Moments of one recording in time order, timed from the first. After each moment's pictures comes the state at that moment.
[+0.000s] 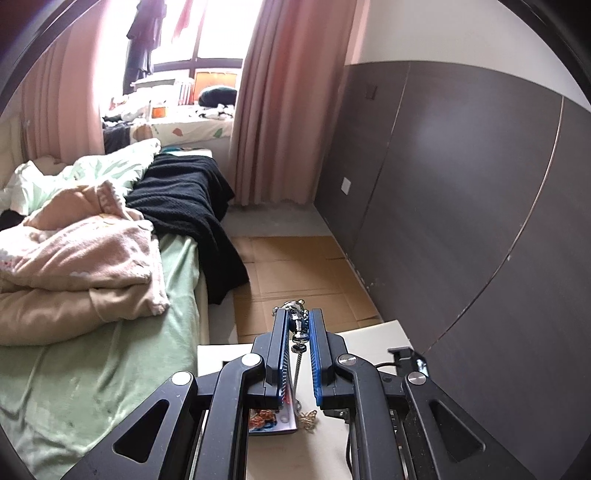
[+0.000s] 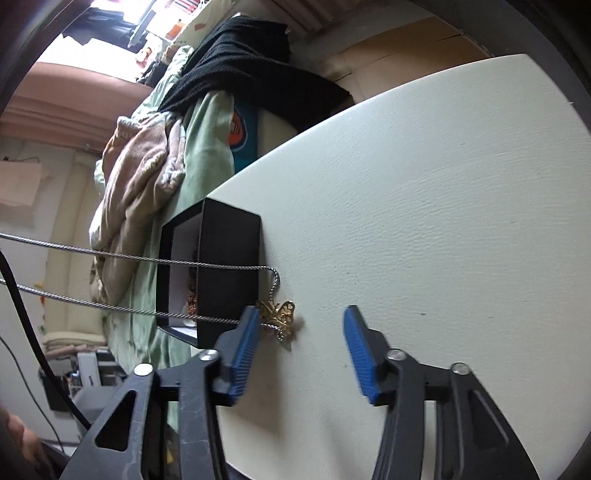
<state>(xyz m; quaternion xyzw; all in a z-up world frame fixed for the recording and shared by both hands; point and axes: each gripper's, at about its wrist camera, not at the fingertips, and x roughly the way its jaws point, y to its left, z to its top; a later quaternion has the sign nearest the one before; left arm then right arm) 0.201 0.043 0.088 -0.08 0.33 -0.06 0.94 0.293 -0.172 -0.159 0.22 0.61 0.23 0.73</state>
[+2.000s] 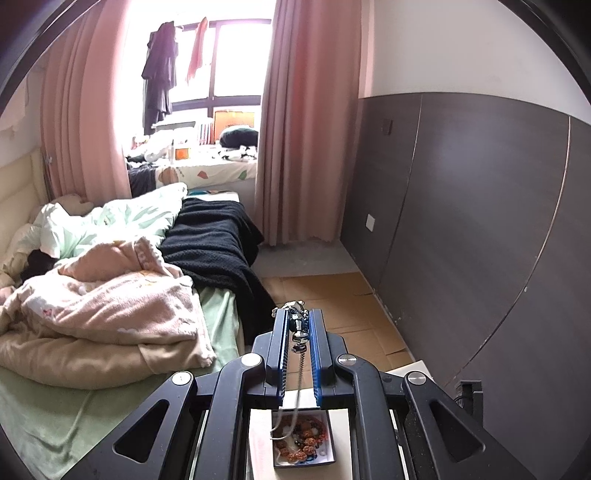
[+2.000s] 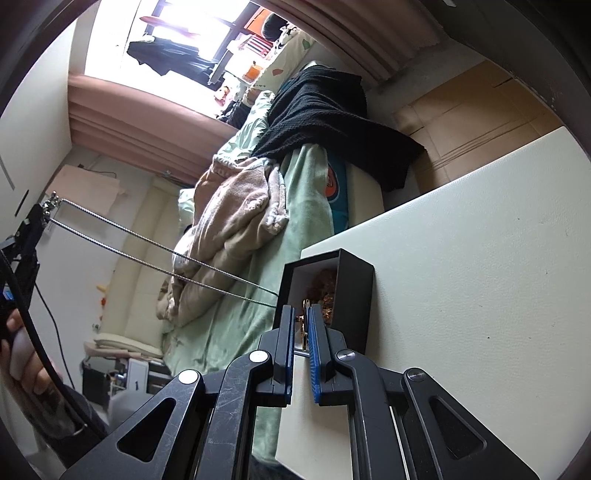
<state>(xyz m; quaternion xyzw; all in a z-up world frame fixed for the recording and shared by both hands) 0.200 0.066 0.169 -0.04 0.27 -0.01 0.96 0.272 -0.176 -0.085 0.29 0.48 0.34 0.75</state>
